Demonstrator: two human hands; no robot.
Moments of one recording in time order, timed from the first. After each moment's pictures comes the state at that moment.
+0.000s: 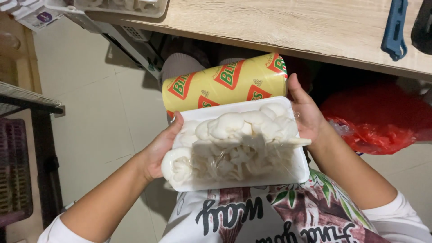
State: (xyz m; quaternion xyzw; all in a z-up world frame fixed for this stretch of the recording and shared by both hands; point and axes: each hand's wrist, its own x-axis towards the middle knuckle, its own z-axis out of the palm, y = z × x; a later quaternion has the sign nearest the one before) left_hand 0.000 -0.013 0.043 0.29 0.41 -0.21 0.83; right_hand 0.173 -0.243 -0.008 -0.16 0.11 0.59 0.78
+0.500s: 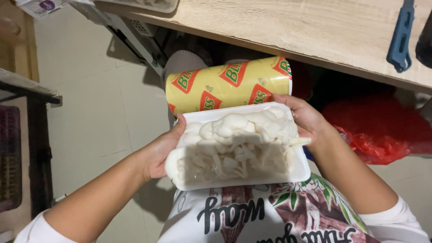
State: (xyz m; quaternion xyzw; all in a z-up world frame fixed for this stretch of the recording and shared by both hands) left_hand -0.012 -0.008 0.036 0.33 0.42 -0.23 0.81; right_hand 0.192 -0.243 -0.034 -0.39 0.22 0.58 0.68
